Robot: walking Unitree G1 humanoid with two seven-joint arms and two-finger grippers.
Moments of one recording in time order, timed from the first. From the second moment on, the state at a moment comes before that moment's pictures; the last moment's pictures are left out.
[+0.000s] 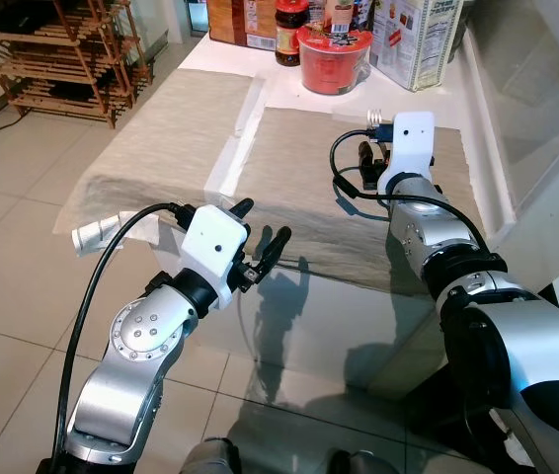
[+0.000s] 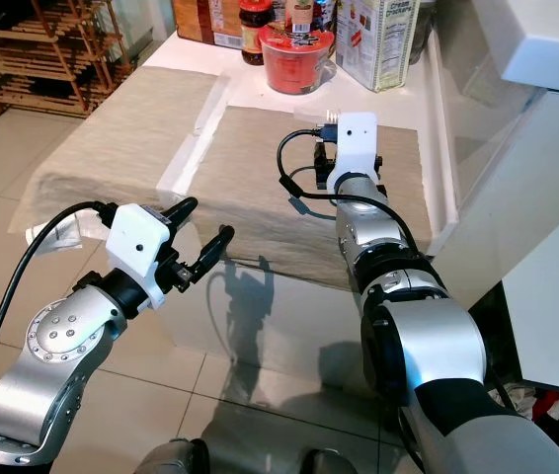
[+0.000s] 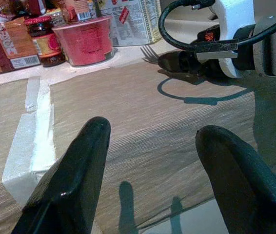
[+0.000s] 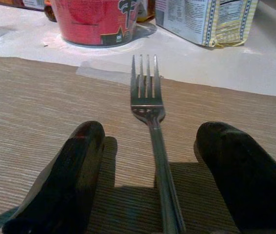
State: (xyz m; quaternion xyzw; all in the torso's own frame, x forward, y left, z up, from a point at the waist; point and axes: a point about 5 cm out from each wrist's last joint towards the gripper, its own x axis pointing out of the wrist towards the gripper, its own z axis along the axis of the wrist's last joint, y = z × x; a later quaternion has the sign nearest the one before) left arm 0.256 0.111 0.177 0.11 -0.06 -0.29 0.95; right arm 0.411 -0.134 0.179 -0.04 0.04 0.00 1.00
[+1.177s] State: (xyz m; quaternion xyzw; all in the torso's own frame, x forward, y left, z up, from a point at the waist) left arm 0.256 0.110 0.177 0.11 -0.06 -0.29 0.95; right arm 0.412 -0.134 0.182 -0.05 0.04 0.00 1.00
